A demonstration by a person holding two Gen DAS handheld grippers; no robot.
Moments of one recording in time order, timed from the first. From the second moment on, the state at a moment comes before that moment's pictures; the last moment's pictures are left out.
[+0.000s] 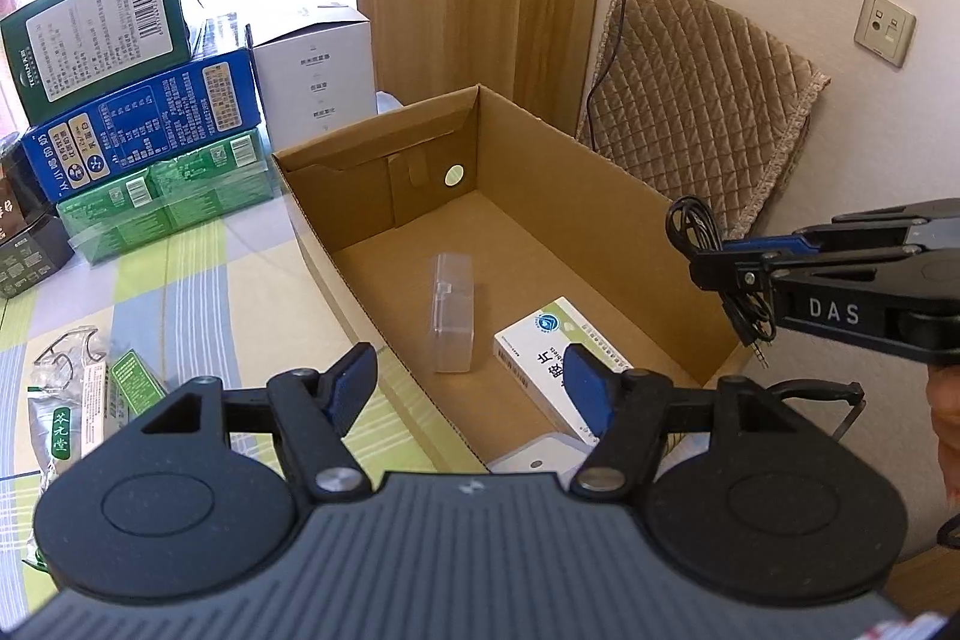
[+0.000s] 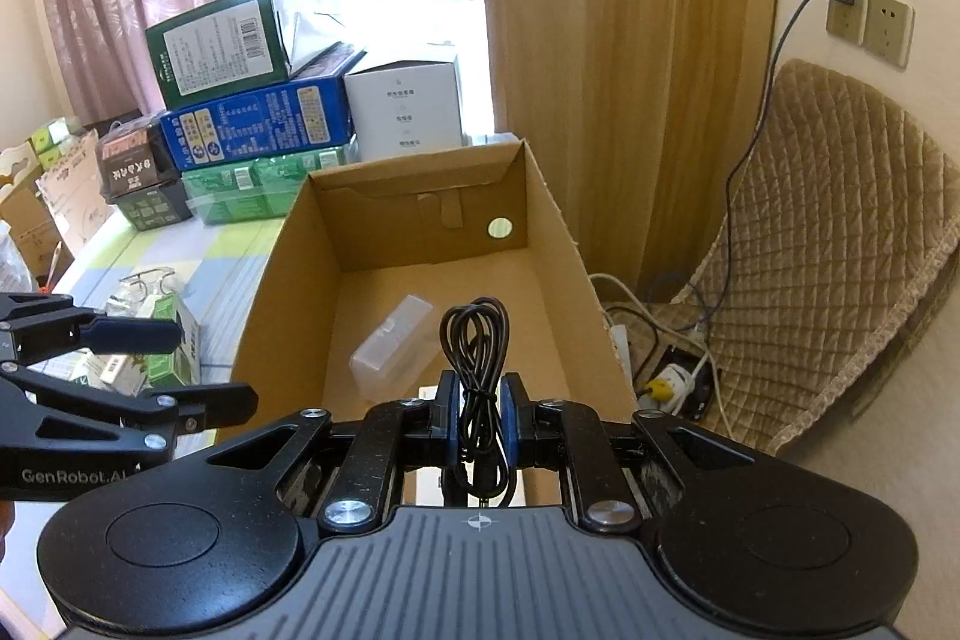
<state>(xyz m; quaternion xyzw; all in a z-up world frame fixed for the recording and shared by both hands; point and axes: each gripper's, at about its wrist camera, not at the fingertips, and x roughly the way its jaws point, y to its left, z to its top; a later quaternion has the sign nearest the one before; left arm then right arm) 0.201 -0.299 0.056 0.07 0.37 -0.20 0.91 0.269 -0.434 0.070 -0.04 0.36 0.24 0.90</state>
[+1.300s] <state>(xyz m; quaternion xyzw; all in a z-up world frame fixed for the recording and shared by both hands) 0.143 -0.227 0.071 0.04 0.37 -0.16 0.92 0.205 -0.414 0.090 -0.03 0.34 0.25 0.90</state>
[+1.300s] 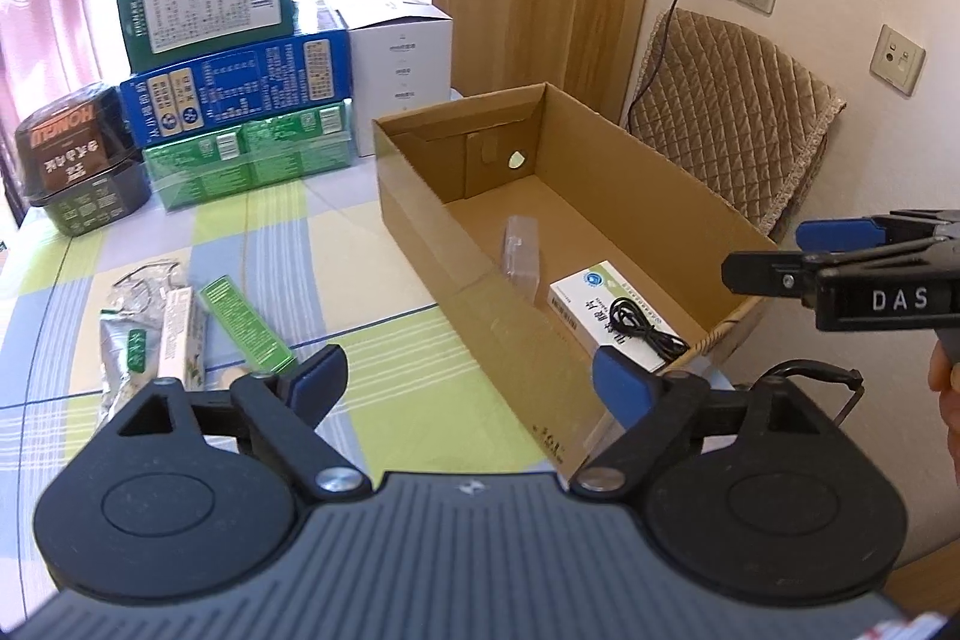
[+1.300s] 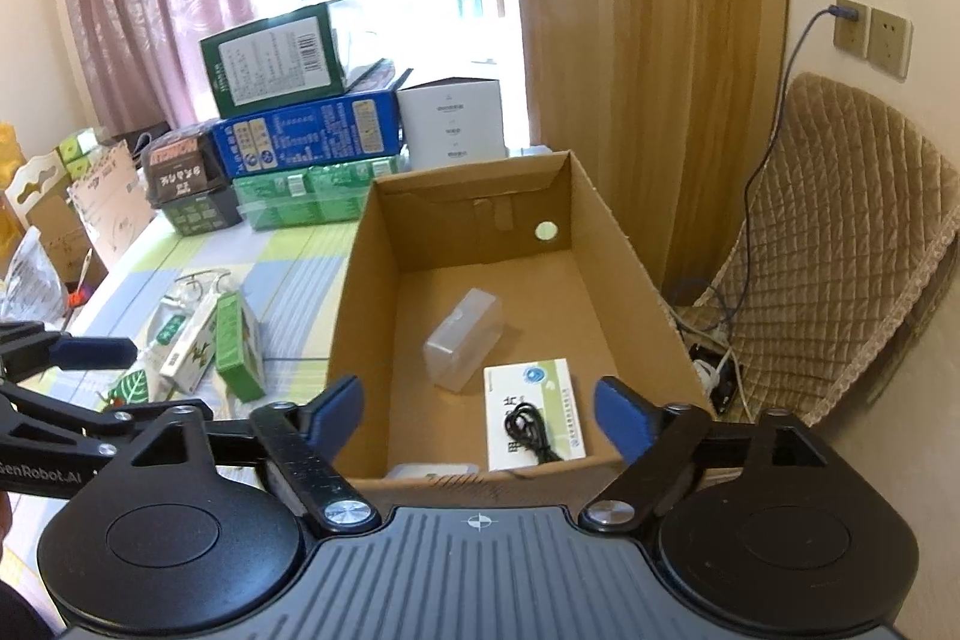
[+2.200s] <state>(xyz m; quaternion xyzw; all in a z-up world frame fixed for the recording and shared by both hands) 0.059 -0.038 0.070 0.00 0.38 0.01 0.93 0.148 -0.338 0.097 -0.05 0.34 0.32 0.89</state>
